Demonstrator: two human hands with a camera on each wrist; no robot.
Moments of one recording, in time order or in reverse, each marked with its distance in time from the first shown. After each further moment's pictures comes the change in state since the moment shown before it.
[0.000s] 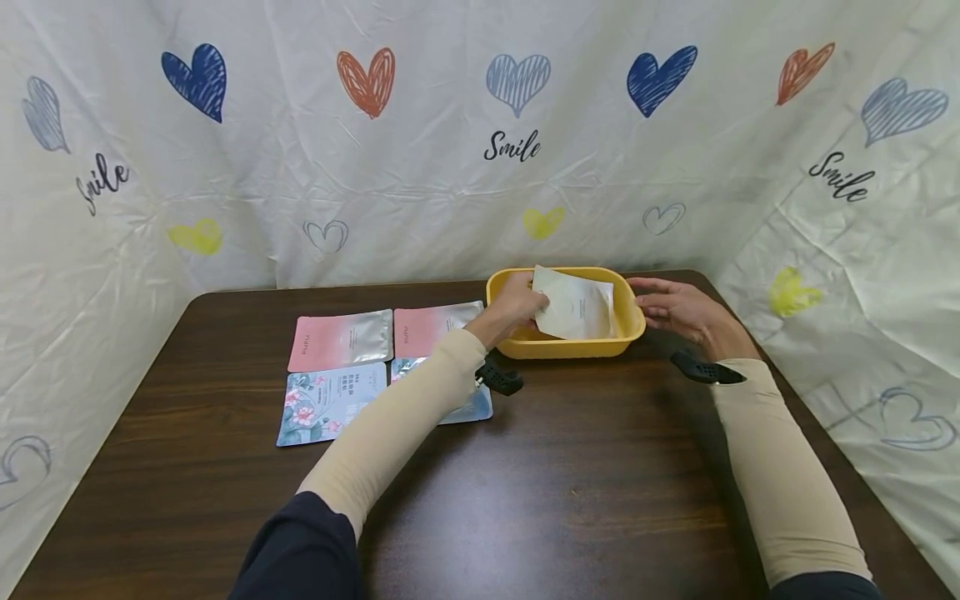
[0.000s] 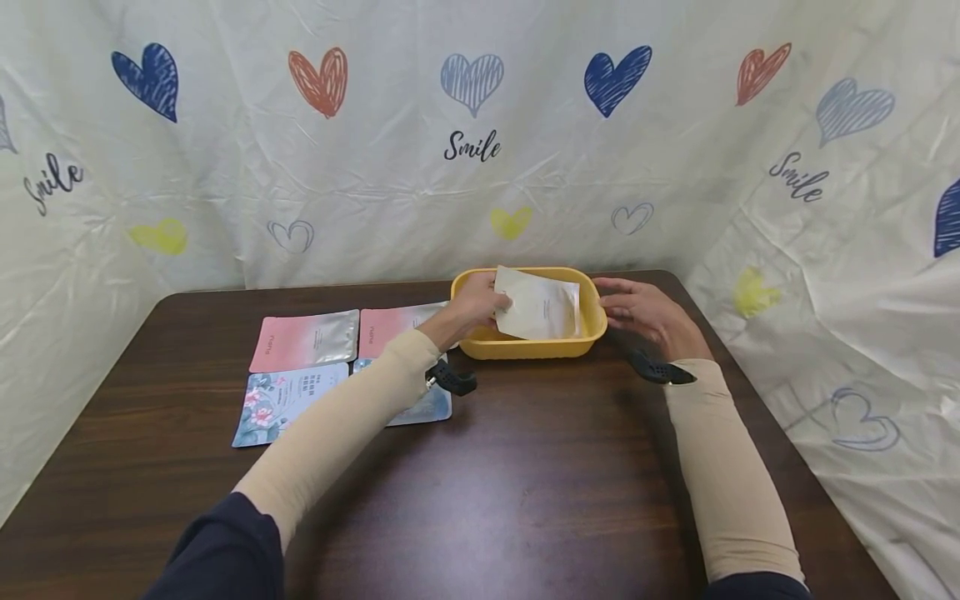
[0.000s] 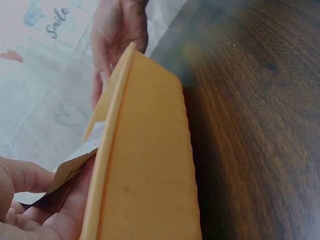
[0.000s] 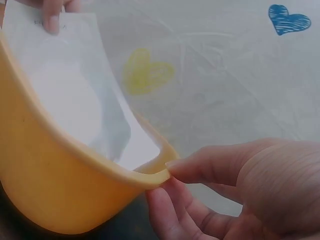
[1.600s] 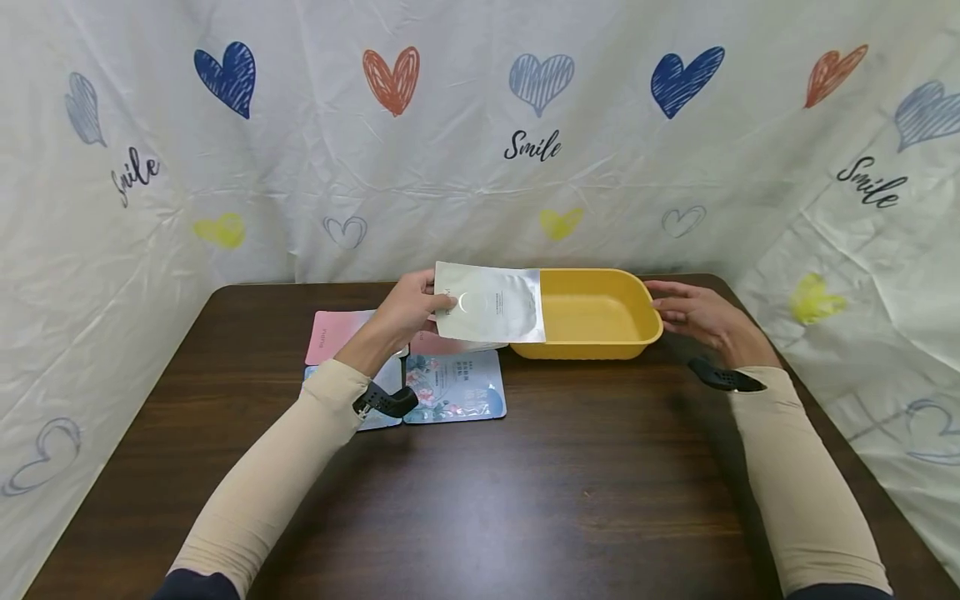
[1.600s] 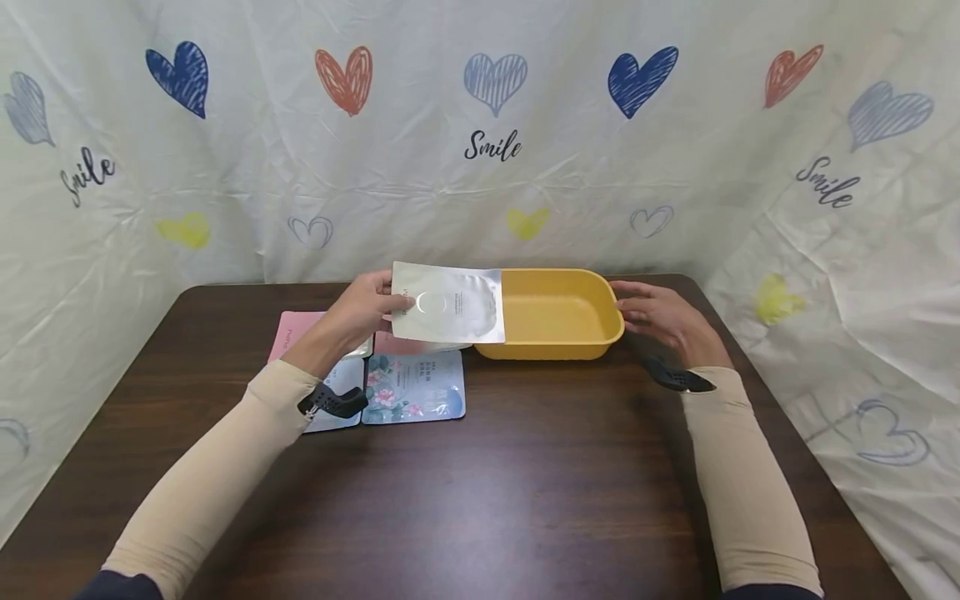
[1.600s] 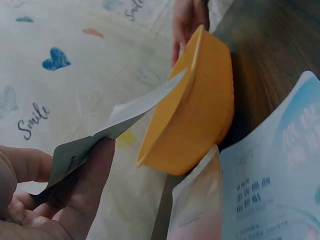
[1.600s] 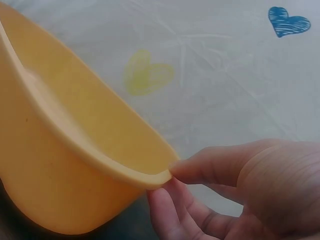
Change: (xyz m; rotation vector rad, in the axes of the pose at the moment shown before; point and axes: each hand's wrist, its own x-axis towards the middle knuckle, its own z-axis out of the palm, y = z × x) left_hand -0.097 -0.006 -0.143 -0.038 0.082 -0.013; right_hand 0.002 0.003 -0.001 -0.058 -0.021 -0.033
